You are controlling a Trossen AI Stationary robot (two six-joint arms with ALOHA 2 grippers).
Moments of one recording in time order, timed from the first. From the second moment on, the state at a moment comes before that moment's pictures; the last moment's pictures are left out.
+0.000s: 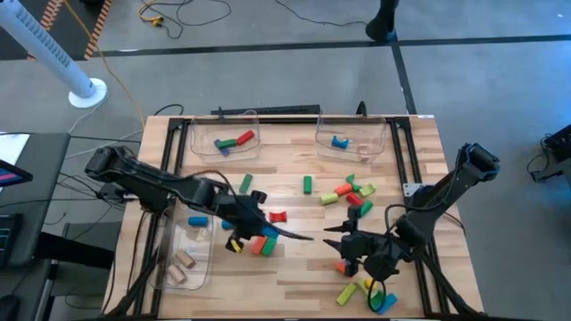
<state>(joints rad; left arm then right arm) -0.27 1.43 1.14 -0.48 0.03 0.18 0.72 1.43 1.04 -0.35 0.84 0.18</state>
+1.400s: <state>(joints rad) -0.14 1.41 1.11 -0.39 0.49 0.21 0.43 1.72 1.13 0.41 0.34 -0.55</state>
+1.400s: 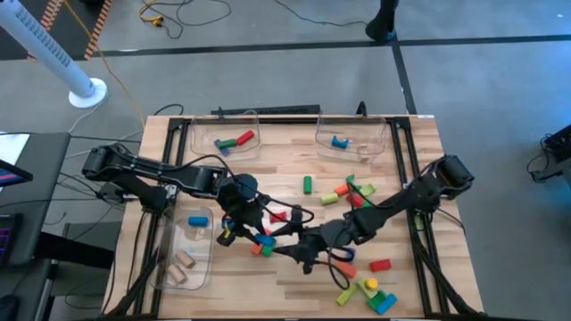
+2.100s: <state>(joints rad) -0.14 1.41 1.11 -0.42 0.52 0.19 0.44 1.81 1.23 0.37 0.34 -0.62</state>
